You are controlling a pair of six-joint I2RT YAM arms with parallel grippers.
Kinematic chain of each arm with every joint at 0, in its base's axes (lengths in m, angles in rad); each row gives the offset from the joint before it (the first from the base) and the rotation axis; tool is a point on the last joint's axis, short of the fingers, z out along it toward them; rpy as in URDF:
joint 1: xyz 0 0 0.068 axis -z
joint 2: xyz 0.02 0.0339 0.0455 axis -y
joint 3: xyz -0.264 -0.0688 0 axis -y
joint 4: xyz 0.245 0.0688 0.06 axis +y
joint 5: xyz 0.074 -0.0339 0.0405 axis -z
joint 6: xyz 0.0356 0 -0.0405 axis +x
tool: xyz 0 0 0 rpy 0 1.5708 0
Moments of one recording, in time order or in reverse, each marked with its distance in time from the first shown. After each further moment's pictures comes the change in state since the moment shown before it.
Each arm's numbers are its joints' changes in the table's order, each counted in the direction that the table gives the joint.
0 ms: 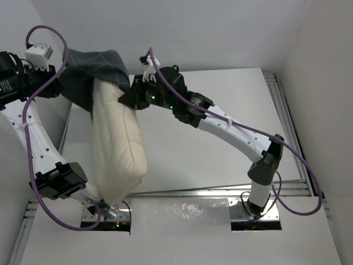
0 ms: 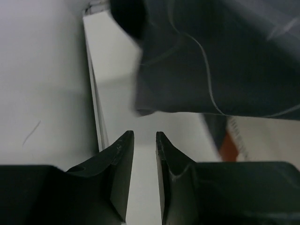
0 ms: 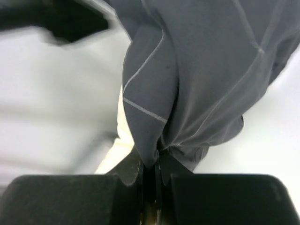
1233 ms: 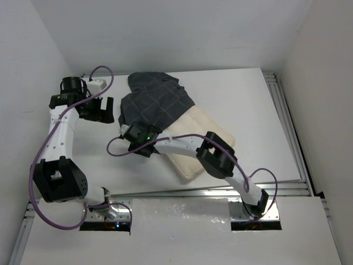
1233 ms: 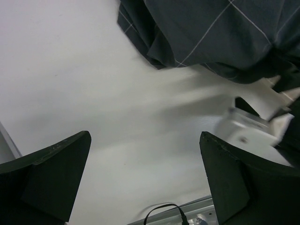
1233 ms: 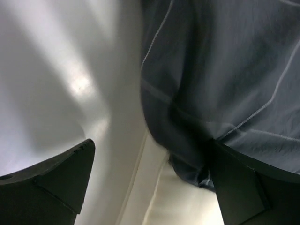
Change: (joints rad) left arm 0.385 0.072 -0.586 -0.175 -0.237 -0.143; right arm -0.143 -0.391 -0.254 0.114 0.523 -0.809
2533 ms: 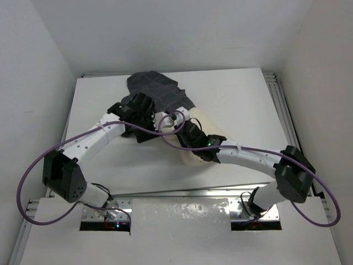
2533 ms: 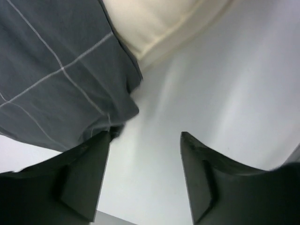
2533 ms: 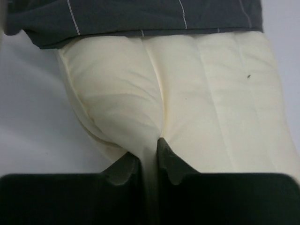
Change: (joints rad) left arm 0.725 -0.038 -0.104 -0.049 -0.224 0.474; right arm 0.140 0.784 -0.810 -0.357 0.011 0.490
